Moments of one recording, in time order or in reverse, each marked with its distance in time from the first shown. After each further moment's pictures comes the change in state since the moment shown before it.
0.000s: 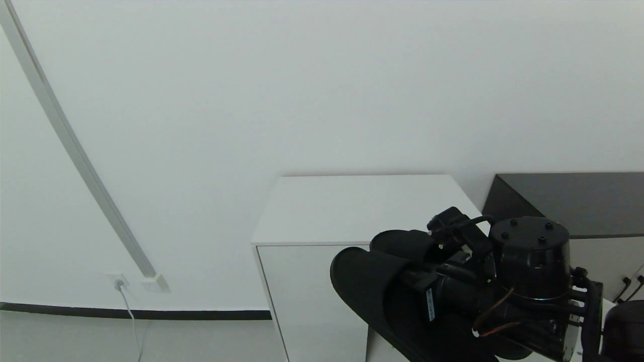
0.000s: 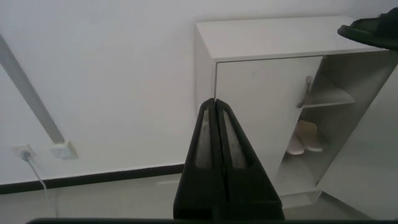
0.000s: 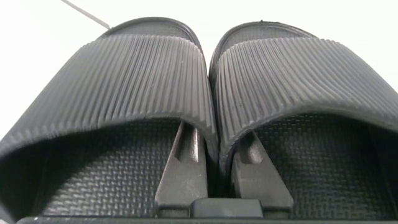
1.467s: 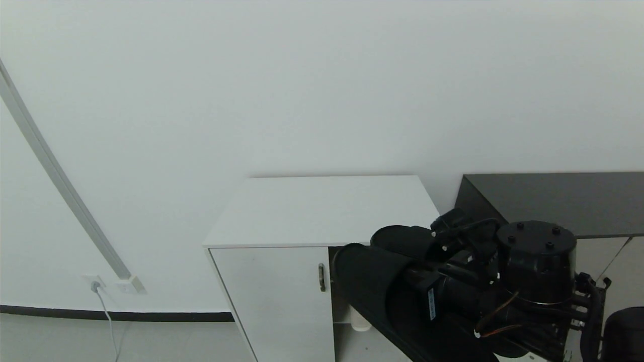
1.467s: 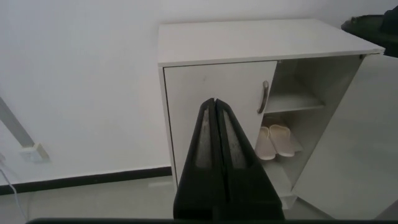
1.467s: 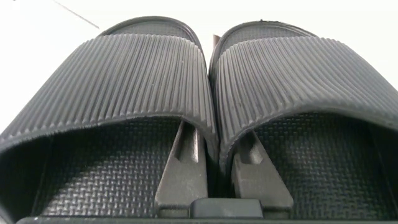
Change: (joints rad) left arm 0.000 0.000 0.000 0.000 0.006 -0.006; right arm -0.004 0.014 0.040 -0.097 0.000 -0.020
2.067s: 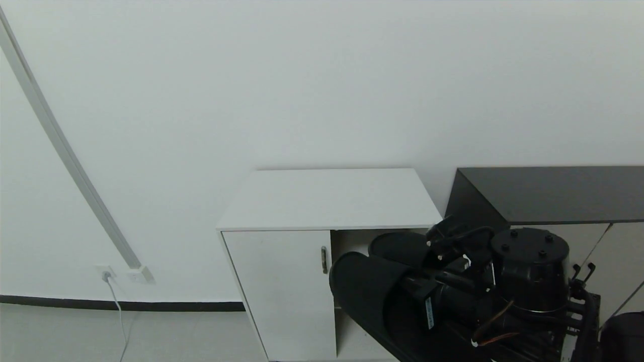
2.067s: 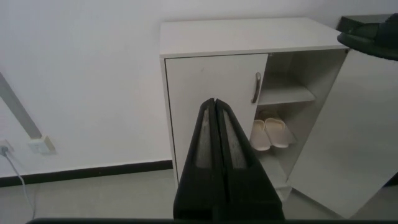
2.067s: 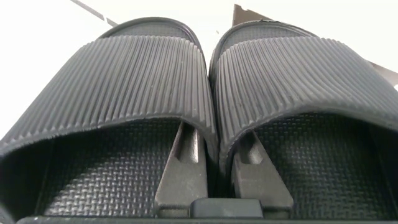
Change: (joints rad) left arm 0.000 0.000 0.000 0.000 0.000 0.000; right arm 0.000 0.017 0.013 -0.002 0.001 -0.002
